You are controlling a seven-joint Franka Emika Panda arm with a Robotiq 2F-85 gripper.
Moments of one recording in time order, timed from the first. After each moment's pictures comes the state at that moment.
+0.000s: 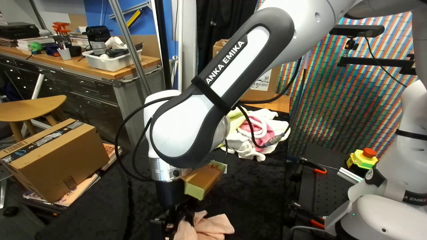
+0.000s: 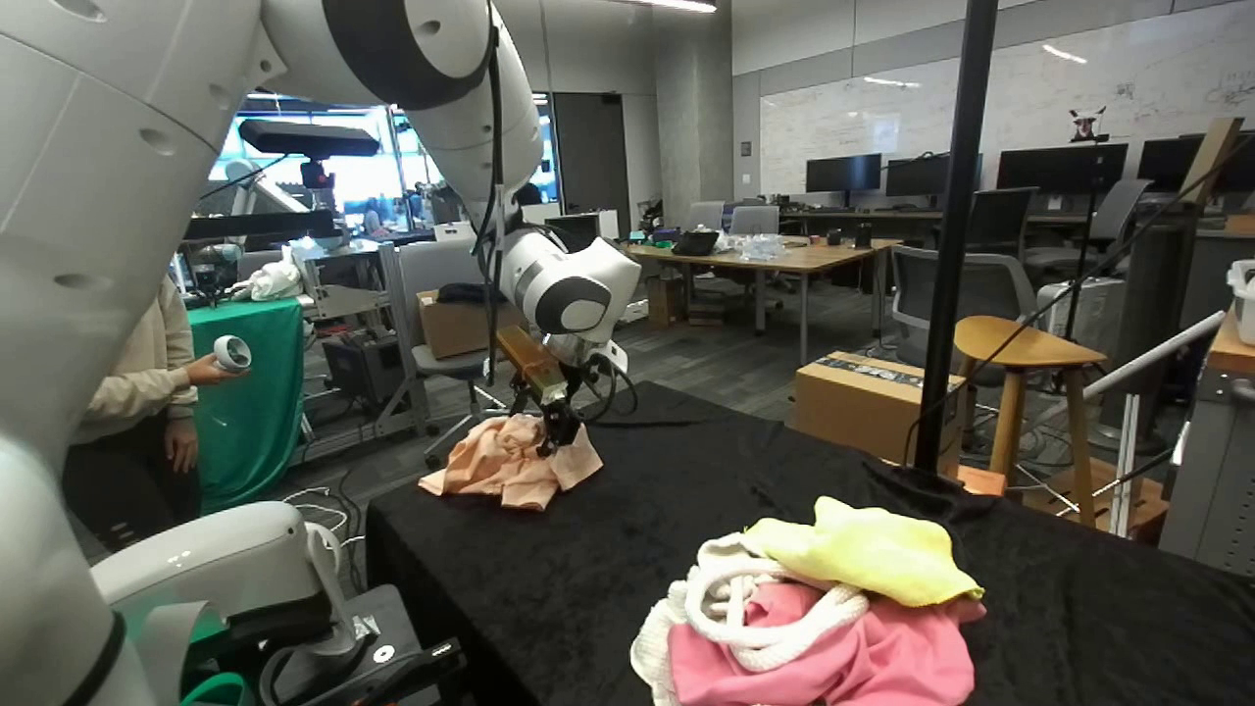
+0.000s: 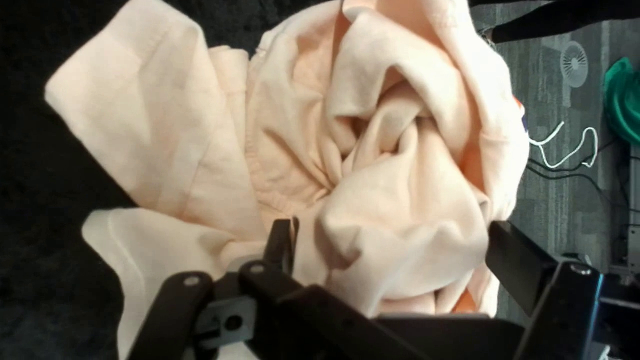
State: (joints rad) arm 0.26 0.57 0.36 -1.94 0.45 2.32 0.03
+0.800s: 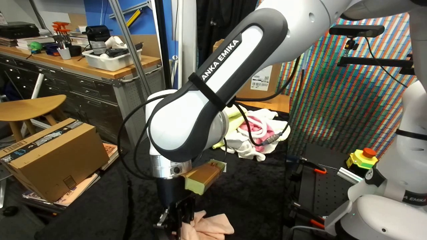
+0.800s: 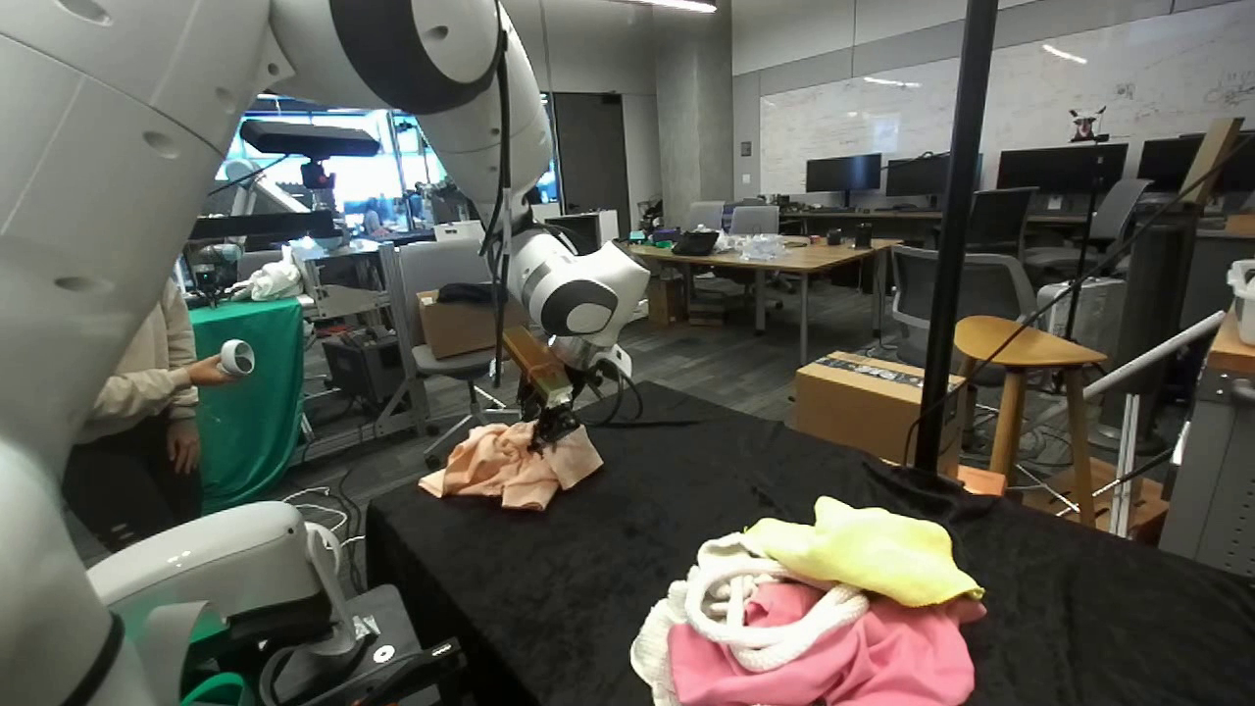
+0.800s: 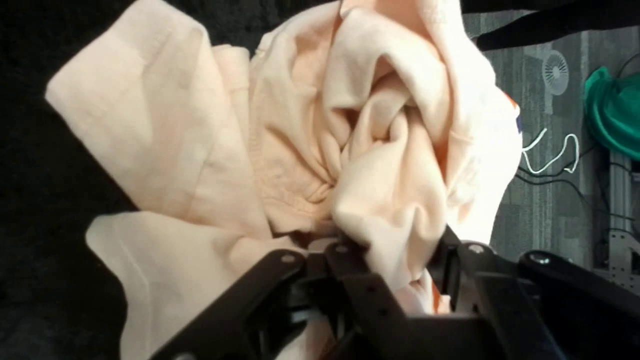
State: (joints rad) arm 0.24 0.58 0.37 -1.93 0.48 2.29 -0.02
